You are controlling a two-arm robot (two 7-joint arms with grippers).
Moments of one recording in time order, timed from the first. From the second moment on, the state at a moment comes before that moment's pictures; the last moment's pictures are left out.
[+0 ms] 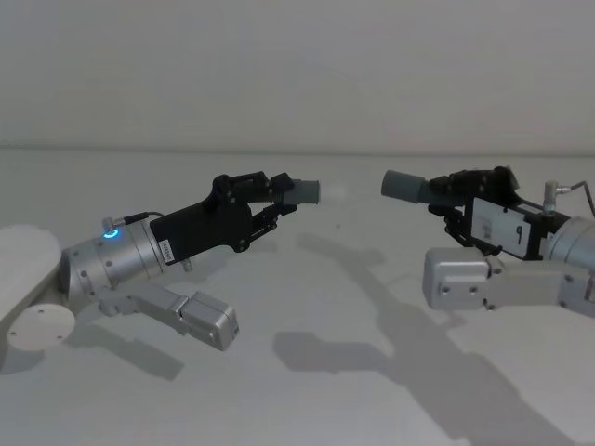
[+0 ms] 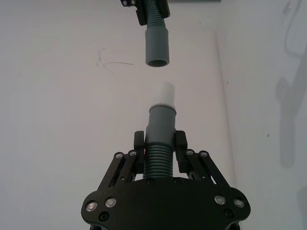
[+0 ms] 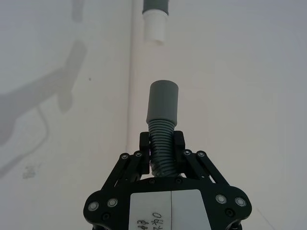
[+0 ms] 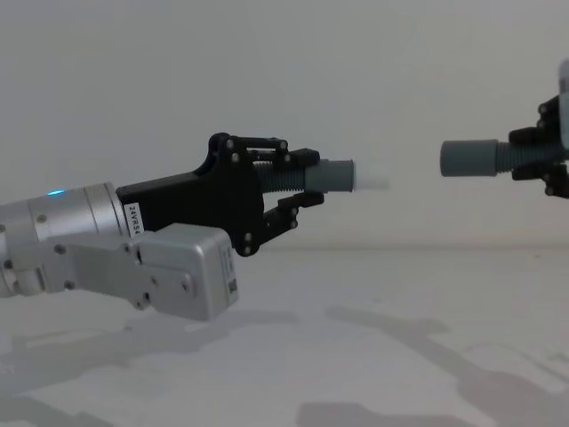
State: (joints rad) left arm -0.66 0.42 0.72 -1.10 1.03 -0.78 0.35; right arm 0.43 0.94 -0.64 -1.94 -0.53 0.16 0.36
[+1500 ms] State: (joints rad) left arm -0.66 0.42 0.72 -1.10 1.04 -0.78 0.36; right arm 0.44 0.86 -0.68 -1.86 -0.56 0.09 0.43
